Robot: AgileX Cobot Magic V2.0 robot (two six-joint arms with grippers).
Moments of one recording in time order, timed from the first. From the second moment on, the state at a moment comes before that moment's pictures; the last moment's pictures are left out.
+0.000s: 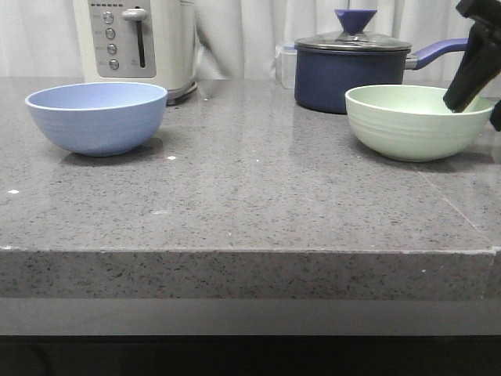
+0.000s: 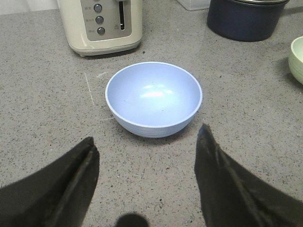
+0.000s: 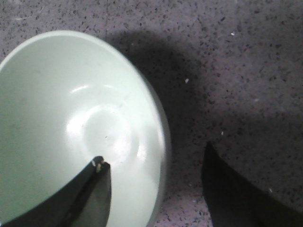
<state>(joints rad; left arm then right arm) -0.35 0.65 -0.66 -0.02 0.50 0.03 -0.12 1.63 -1.25 0.59 0.92 -0.29</state>
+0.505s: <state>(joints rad) -0.35 0.65 -0.66 -0.02 0.50 0.03 -0.12 1.66 -1.25 0.59 0.90 -0.29</state>
